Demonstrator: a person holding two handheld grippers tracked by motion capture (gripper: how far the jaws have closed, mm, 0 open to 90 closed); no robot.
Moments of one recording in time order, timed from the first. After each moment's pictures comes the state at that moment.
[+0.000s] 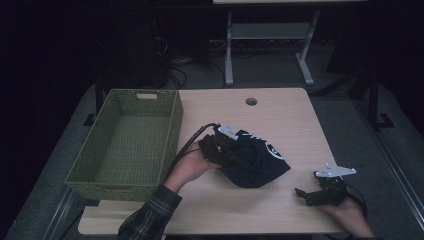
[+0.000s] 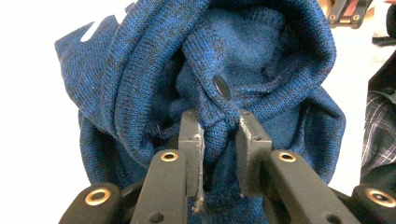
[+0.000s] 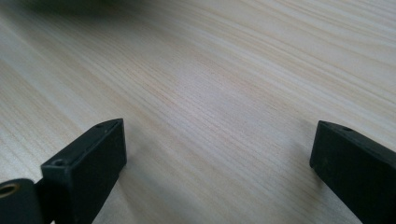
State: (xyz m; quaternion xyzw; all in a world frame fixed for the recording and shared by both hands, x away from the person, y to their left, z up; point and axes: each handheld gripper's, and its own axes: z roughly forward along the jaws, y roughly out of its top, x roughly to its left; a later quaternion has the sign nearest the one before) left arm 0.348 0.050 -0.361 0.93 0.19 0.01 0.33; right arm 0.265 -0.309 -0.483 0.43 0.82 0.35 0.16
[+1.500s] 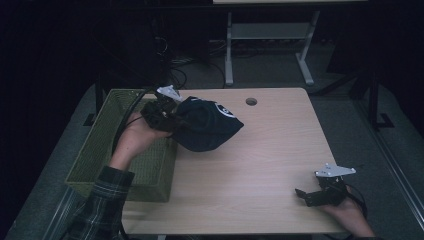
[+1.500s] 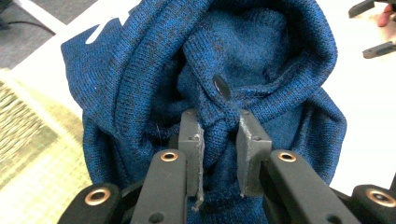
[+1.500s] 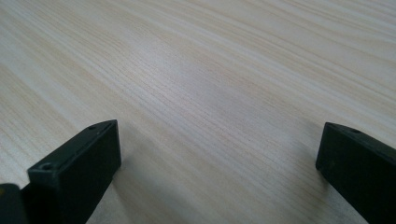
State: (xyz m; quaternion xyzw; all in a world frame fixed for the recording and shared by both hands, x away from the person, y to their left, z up) left arm 0.371 0.176 -0.264 0.90 0.29 0.10 0.32; right arm 0.266 -0.309 -0.483 0.44 0.82 0.34 0.16
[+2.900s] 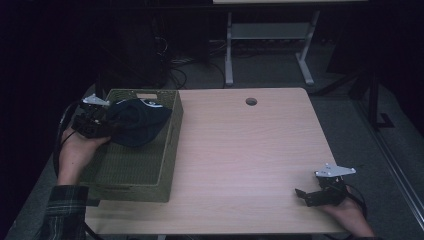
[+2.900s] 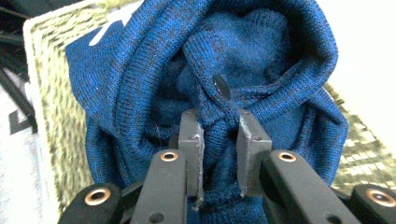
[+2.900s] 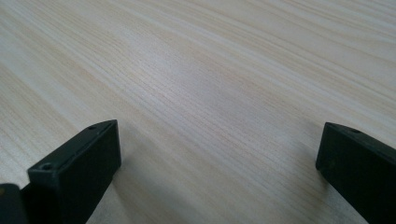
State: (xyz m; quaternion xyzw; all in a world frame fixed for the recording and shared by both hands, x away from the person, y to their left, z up) left arm 0.357 0.329 -0.290 0.81 0.47 0.21 0.27; right arm 0.266 -0.309 -0.483 0.44 0.82 0.34 0.16
